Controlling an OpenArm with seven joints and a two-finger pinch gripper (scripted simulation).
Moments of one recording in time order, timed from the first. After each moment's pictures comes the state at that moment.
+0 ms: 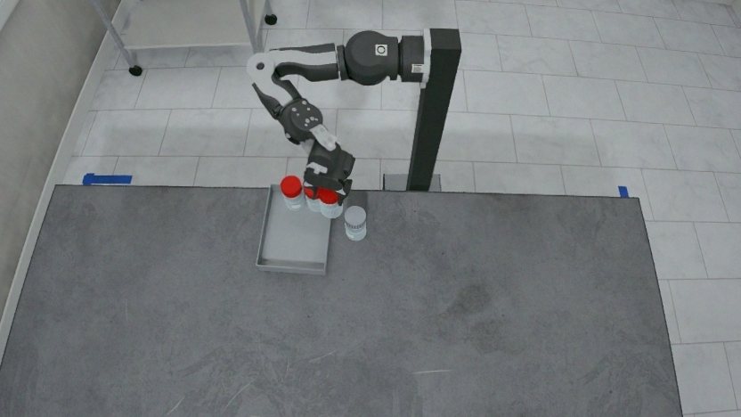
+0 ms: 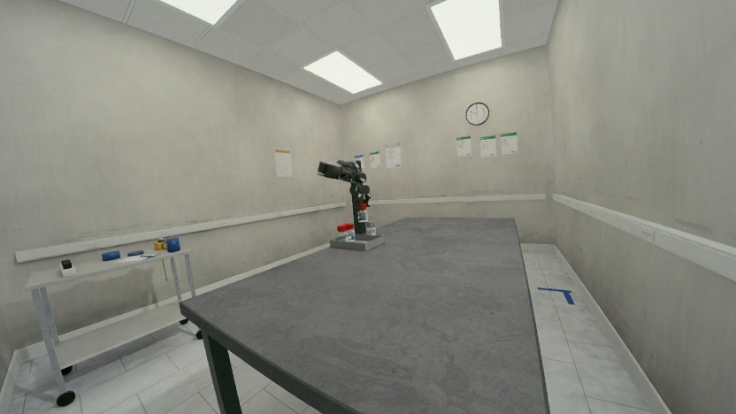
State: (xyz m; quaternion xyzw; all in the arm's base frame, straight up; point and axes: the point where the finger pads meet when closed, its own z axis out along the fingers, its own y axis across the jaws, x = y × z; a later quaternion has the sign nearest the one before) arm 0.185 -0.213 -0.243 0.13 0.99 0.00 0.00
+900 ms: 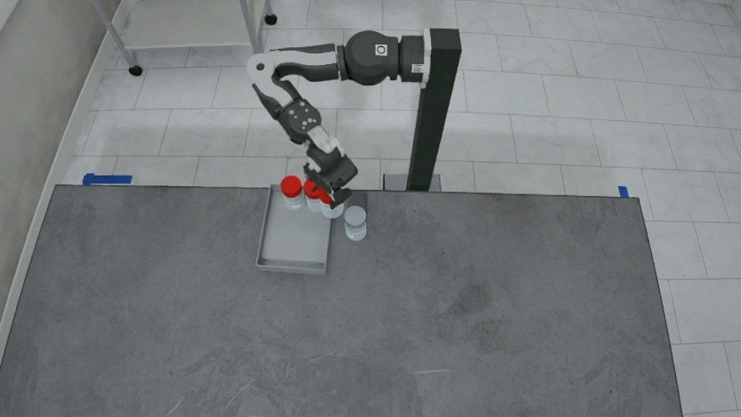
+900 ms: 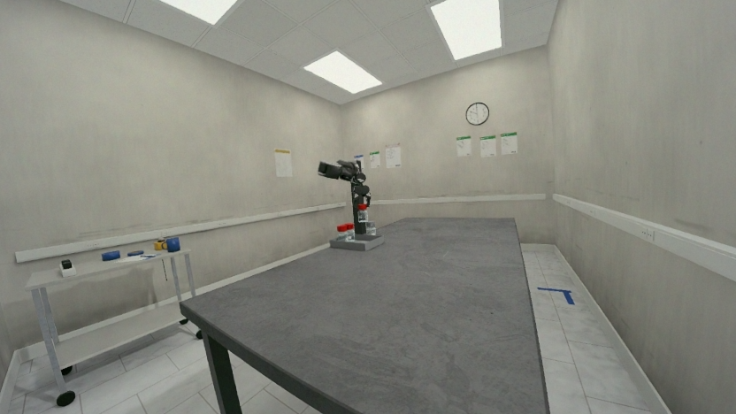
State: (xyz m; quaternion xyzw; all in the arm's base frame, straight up) arm 0.185 -0.213 -0.243 0.37 0.93 0.00 0.00
